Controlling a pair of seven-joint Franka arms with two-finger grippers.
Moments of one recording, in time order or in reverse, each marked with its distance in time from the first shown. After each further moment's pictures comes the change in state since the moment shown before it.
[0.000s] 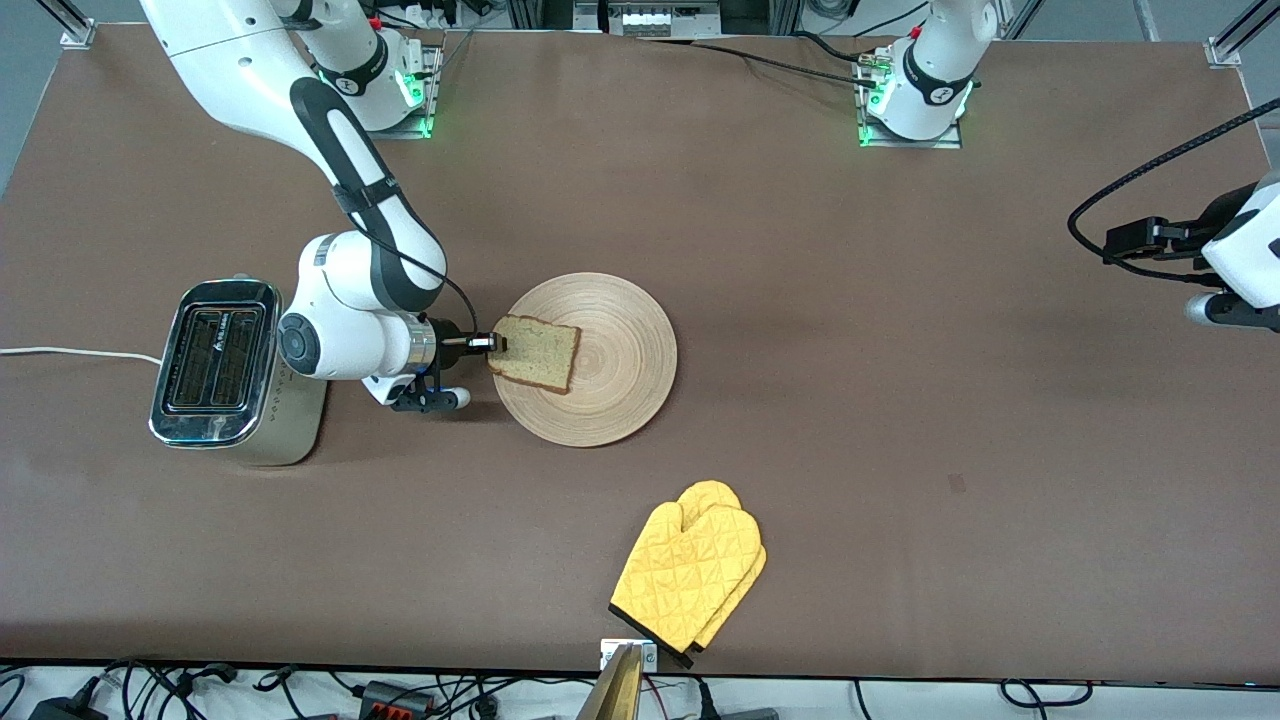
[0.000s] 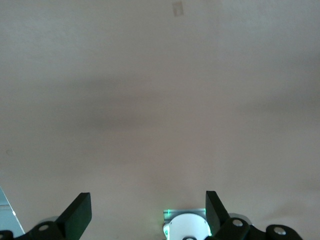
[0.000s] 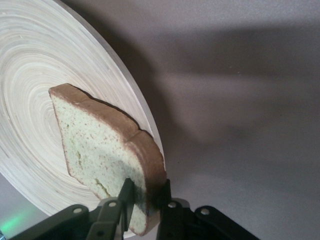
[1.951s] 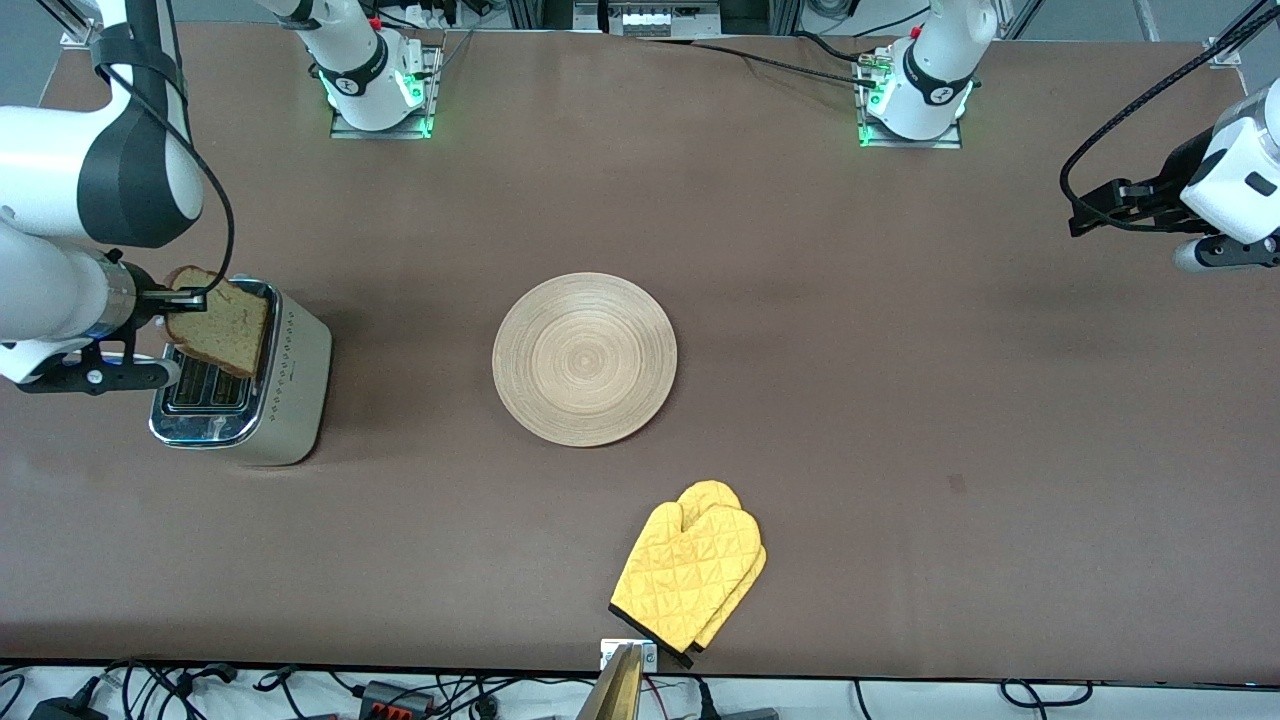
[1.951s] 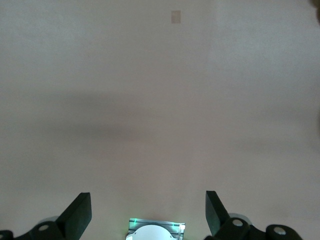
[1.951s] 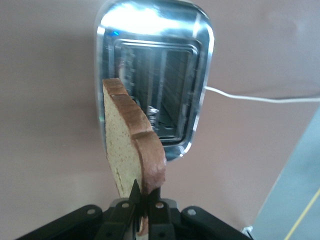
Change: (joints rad) left arm -0.064 -0.207 0.062 -0.255 -0.098 0.125 -0.176; right arm -0.028 -0.170 -0.305 0.475 -0.750 -0.773 0.012
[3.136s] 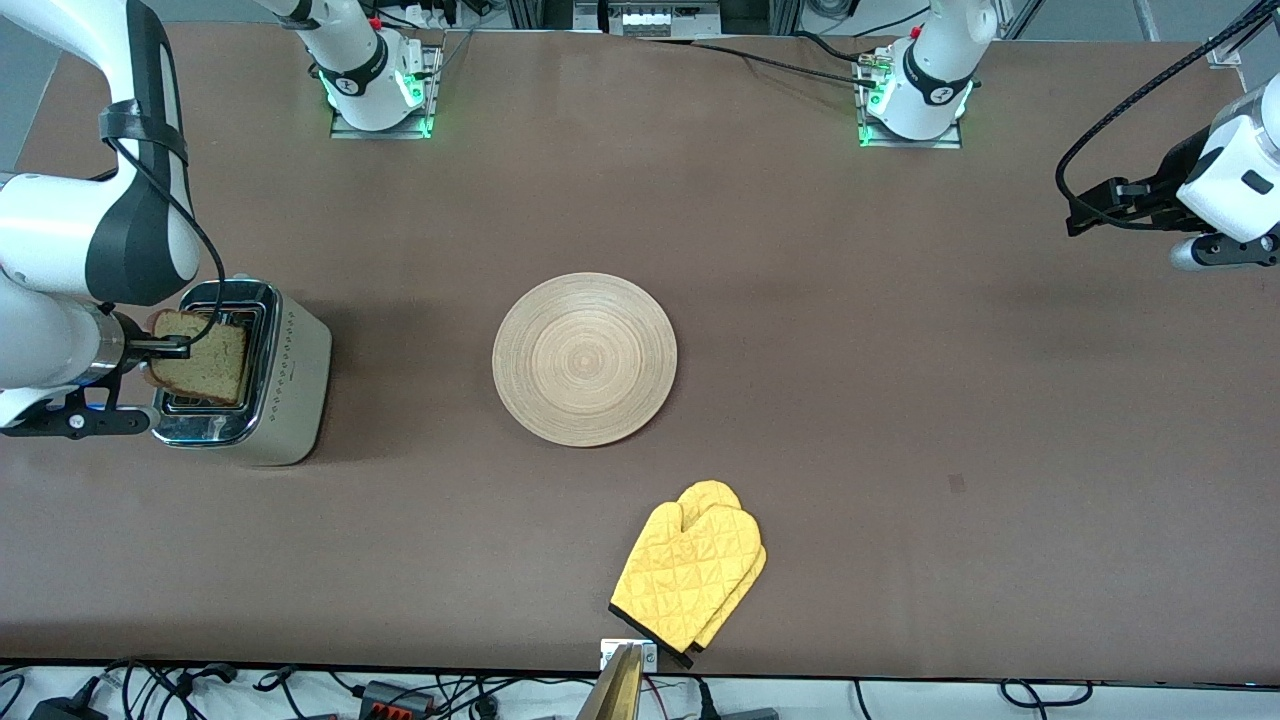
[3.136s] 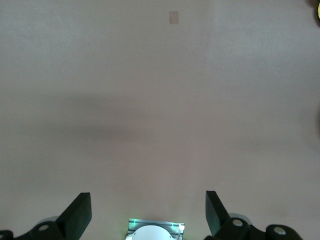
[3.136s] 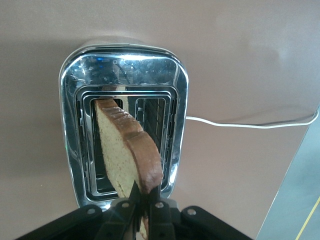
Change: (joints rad) left arm -0.003 -0.001 -0.003 0.002 -0.001 0.000 -0.001; right arm -0.019 0.081 -0.025 0.022 -0.002 0.155 -0.019
